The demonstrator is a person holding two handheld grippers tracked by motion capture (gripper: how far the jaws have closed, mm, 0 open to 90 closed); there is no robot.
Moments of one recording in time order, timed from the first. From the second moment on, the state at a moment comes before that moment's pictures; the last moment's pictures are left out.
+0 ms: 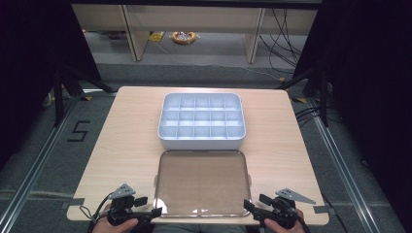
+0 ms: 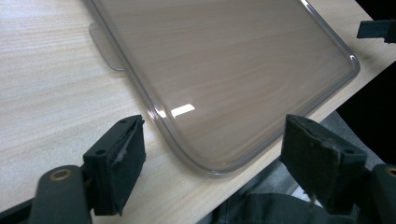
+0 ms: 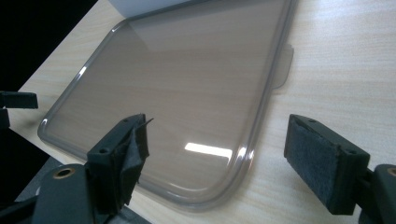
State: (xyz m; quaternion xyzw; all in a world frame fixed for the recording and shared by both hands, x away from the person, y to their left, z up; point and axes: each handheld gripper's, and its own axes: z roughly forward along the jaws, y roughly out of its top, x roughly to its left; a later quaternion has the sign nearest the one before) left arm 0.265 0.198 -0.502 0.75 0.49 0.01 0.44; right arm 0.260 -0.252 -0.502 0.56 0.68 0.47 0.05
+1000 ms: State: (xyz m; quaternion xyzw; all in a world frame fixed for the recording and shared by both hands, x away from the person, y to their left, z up) left arm 0.304 0.188 -0.513 0.77 0.50 0.03 0.40; right arm 0.294 -0.237 -0.515 0.59 0.68 0.44 0.05
